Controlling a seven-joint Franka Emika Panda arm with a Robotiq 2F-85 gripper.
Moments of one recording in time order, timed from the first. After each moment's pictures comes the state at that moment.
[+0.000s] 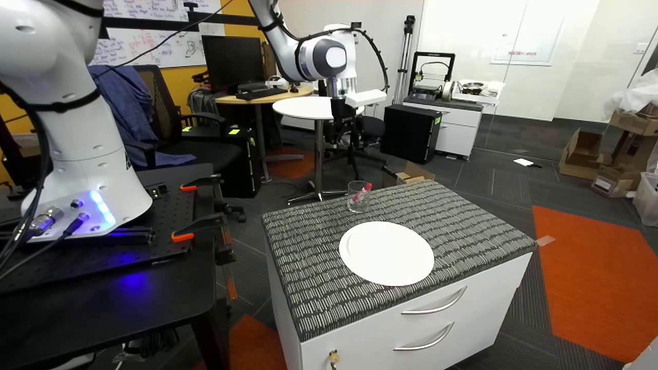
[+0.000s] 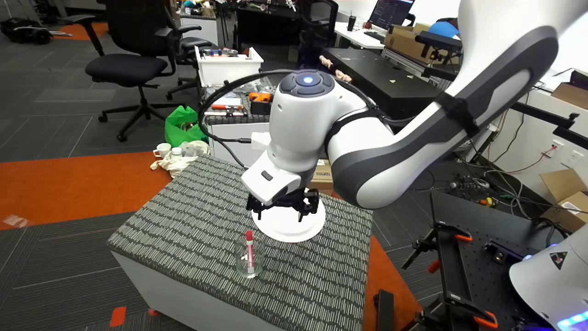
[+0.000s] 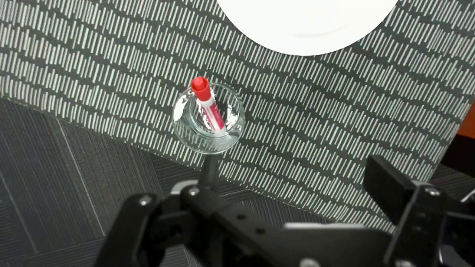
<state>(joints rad) 0.06 0.52 0.09 -2.04 -0.37 2.59 -1.52</state>
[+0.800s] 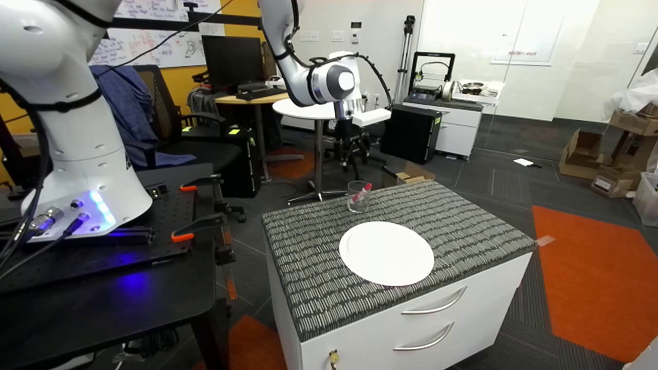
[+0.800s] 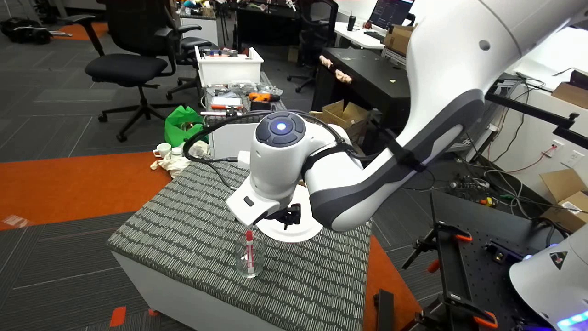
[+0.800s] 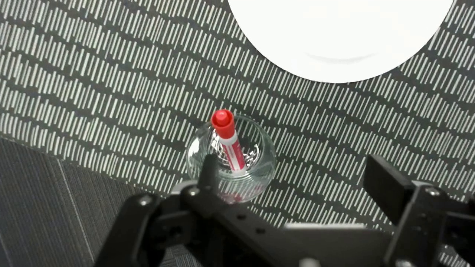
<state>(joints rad) 0.12 0.71 0.02 -1.88 -0.51 2.62 -1.38</state>
